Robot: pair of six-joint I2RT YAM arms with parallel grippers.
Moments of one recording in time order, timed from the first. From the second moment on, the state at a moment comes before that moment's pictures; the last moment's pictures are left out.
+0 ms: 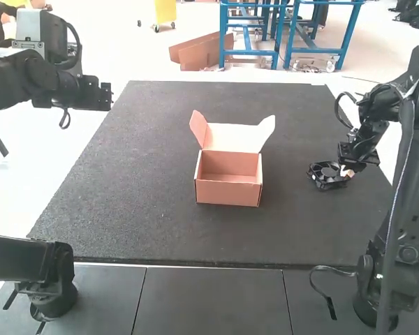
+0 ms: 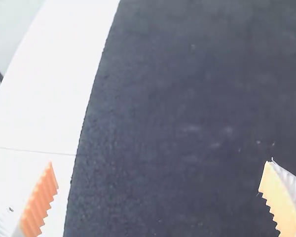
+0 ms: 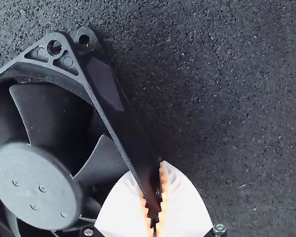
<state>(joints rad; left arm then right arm) -0.01 1.06 1.01 -0.52 -0.16 0.00 -0.19 2.11 1.45 -0.84 -0.07 -0.09</state>
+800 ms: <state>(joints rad) -0.01 1.06 0.91 -0.47 -0.16 0.00 -0.18 1.54 1.40 -1.05 -0.27 0.09</state>
